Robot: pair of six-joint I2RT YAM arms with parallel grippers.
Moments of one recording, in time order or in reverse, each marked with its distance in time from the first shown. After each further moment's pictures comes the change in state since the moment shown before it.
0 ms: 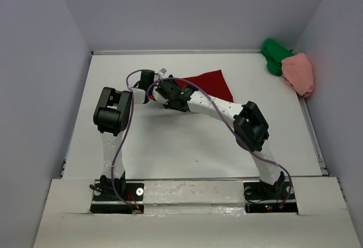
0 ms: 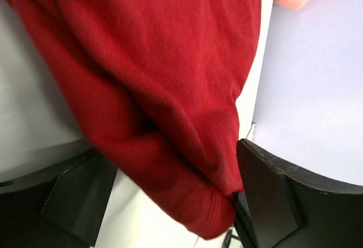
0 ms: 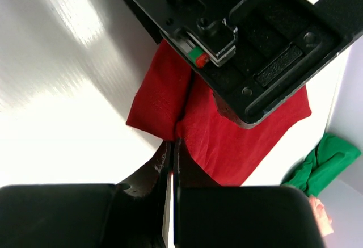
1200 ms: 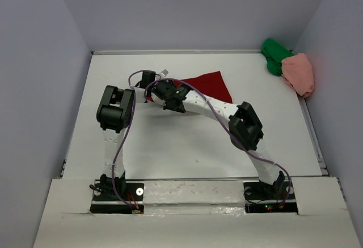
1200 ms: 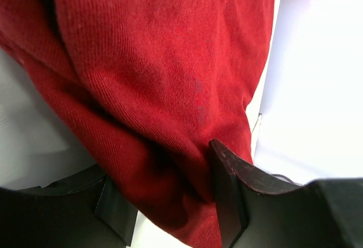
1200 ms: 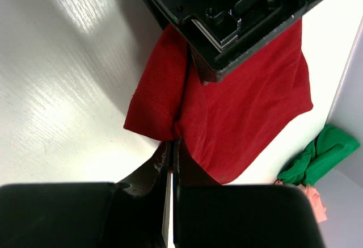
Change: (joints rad) left arm 0.002 0.079 0.074 -0.044 0.047 0.065; right arm 0.019 0.072 0.124 -0.128 0.022 0.027
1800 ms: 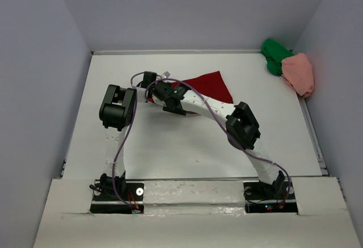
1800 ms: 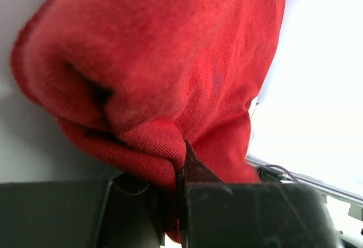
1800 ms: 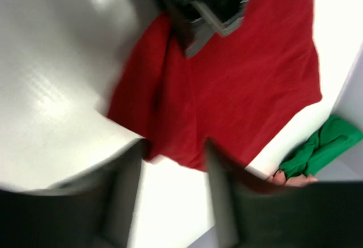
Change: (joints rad) left arm 0.000 0.056 0.038 -0.029 0.055 0.008; right arm 0.002 0.042 0.049 -0.061 -0.006 0.022
